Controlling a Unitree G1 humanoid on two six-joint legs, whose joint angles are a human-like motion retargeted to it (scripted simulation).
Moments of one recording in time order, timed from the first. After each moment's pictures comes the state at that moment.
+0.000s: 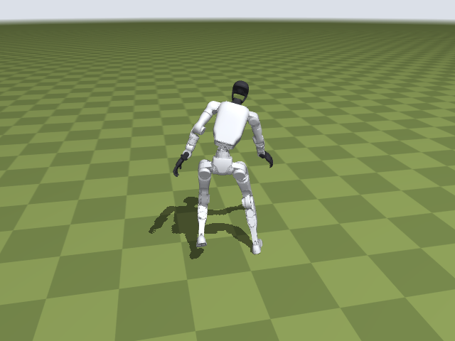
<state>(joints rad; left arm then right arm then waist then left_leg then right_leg) 0.14 0.26 -0.19 0.98 -0.24 -0.02 0.28 -0.97 -0.56 0.26 1.18 0.27 0.14 -0.58 -0.10 0.22 0.52 -0.54 0.05 0.02 1.40 -0.27 -0.19 -0.48 -0.28 0.04 0.81 -0.36 -0.05</state>
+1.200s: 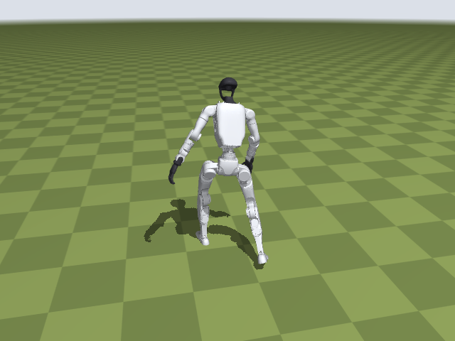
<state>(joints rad) -0.14 0.51 -0.08 1.35 -0.19 0.07 -0.03 -0.32 -0.45 0.37 0.93 0.11 0.04 -0.09 0.20 0.04 0.47 -0.43 0.10 0.25 0.58 -0.19 -0.08 0.03 -0.38 -0.12 0.74 -0.32 -0.01</state>
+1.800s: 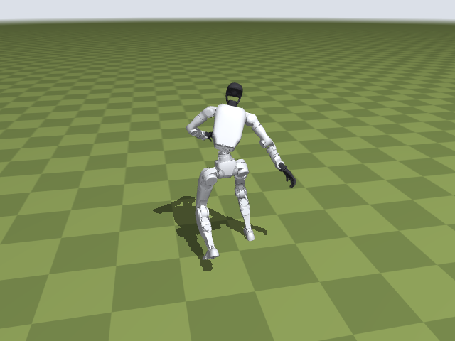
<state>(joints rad) -0.66 0.68 -0.59 0.11 0.18 -0.12 0.30 0.03 -0.78 0.12 1.24 0.17 0.10 -0.24 -0.32 0.32 0.52 -0.37 0.22 -0.05 1.35 -0.46 0.03 -0.71 -0.19 -0.10 1.00 -0.33 -0.02</state>
